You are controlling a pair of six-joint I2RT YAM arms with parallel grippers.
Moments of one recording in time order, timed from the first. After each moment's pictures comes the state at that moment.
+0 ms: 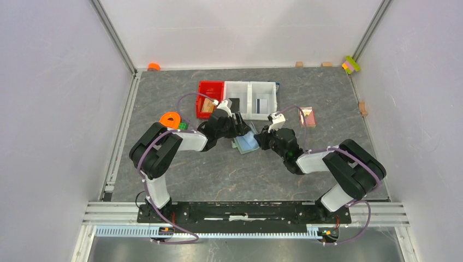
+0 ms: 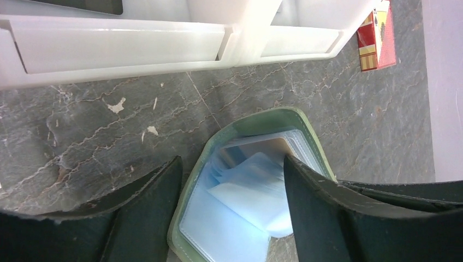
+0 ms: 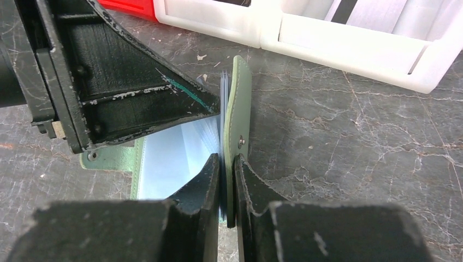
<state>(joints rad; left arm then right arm) -0.63 1.84 0.86 0.47 0.09 -0.70 0.64 1.58 0.43 0.82 0.05 0.35</state>
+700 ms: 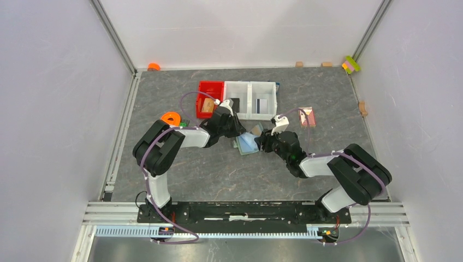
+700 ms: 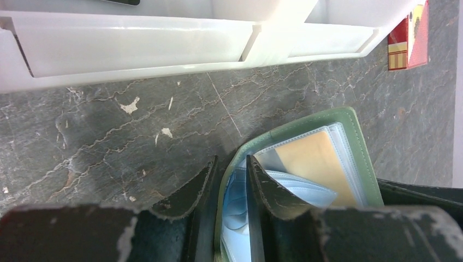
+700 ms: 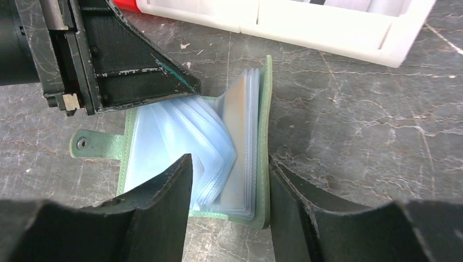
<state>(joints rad) -0.63 1.88 0.94 0.34 0.08 -0.70 0.64 1.53 0.38 0.79 0.10 0.35</state>
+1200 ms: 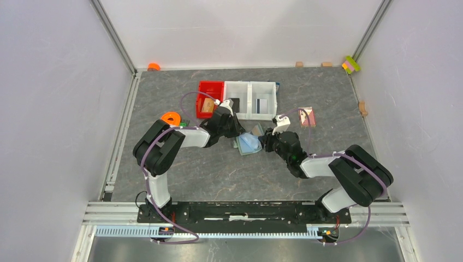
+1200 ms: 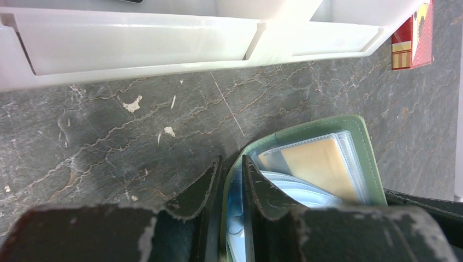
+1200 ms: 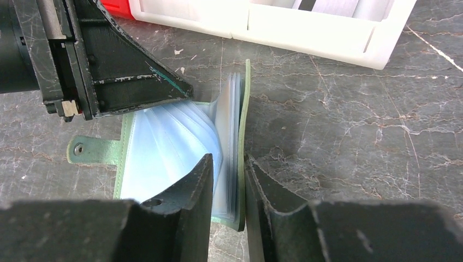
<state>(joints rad) -0.63 1.89 0.94 0.33 0.08 -0.70 0.64 1.50 0.37 0.79 0.13 0.35</state>
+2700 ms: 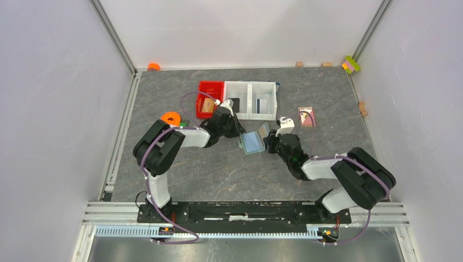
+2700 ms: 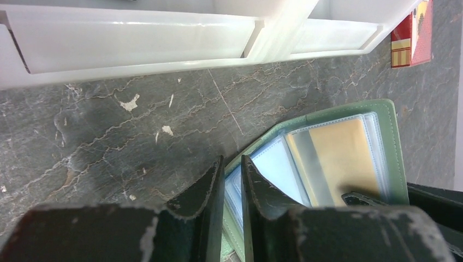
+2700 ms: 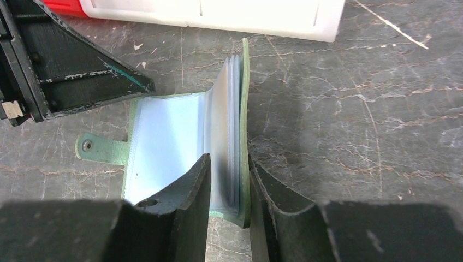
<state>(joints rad) -0.63 1.89 0.94 0.33 0.09 -0.70 0.65 1.46 0.33 0.75 0.26 0.38</state>
